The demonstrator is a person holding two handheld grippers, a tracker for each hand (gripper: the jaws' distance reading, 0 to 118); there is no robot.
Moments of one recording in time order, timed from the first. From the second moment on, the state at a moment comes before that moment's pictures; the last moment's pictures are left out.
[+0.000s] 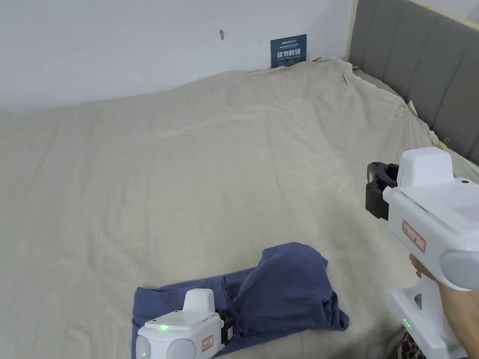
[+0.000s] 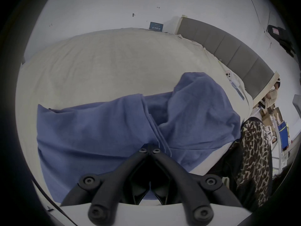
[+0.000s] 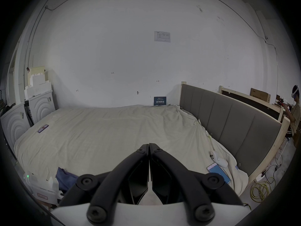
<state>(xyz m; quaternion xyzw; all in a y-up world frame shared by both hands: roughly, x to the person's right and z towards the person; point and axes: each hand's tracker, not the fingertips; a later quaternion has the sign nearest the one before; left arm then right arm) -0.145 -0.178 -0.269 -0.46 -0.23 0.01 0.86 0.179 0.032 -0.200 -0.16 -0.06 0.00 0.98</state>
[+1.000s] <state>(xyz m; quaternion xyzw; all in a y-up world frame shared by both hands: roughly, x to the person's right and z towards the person) -0.344 -0.176 -0.321 -0.53 -0.16 0.19 0.81 0.155 0.038 -0.216 -0.17 -0.03 0.02 0.98</state>
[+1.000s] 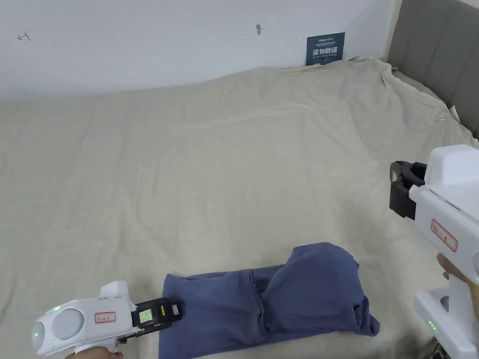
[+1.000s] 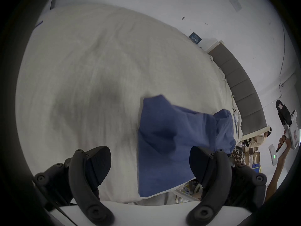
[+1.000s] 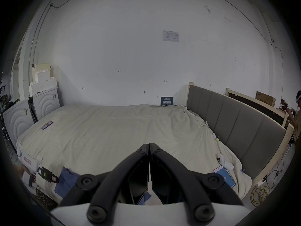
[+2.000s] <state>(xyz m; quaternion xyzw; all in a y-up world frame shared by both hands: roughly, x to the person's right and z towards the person) -0.408 -0.107 -0.285 -0.49 -0.08 0.18 0.85 0.145 0.037 -0.222 -0.17 -0.01 0.00 0.99</state>
